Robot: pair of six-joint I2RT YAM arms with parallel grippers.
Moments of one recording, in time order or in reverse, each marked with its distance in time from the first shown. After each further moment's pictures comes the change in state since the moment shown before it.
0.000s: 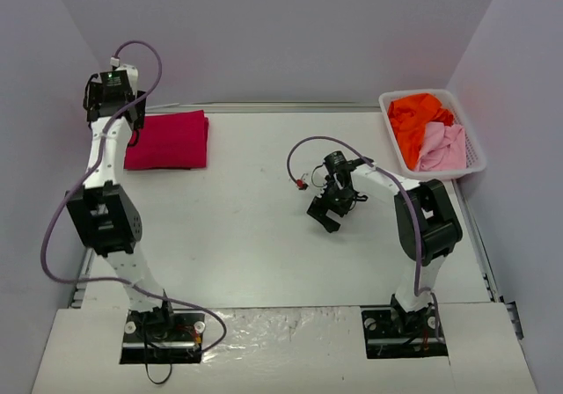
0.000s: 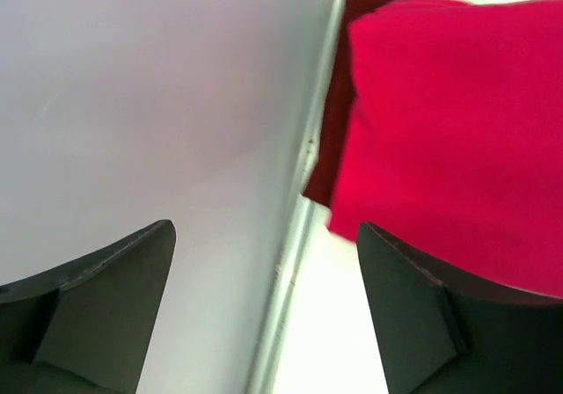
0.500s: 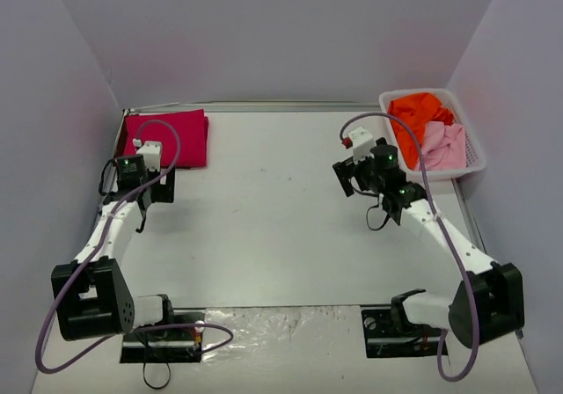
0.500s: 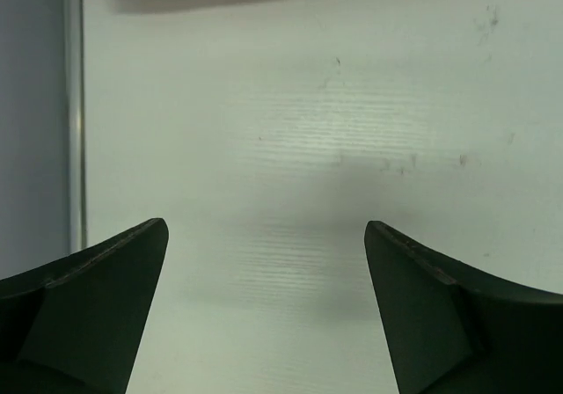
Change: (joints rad) left arm -0.033 -0.709 -1.078 0.282 0.347 -0.142; right arm -0.104 -0.563 -0.244 0.452 0.206 0.337
